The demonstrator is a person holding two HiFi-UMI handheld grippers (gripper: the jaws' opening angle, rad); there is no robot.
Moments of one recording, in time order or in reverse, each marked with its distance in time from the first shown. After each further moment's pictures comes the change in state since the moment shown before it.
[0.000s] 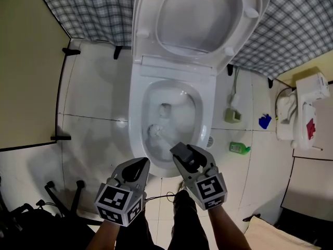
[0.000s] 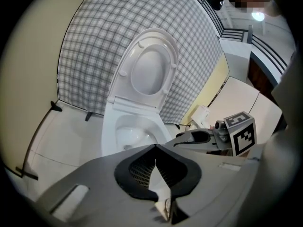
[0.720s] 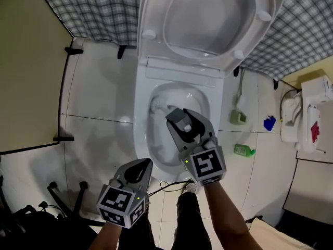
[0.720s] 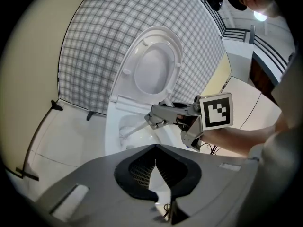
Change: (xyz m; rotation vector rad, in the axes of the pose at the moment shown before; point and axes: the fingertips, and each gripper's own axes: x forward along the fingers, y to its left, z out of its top) left arm 0.008 0.017 0.005 -0.012 0.012 0.007; right arm 0.068 -0.035 0.110 -0.134 -0.251 -0.052
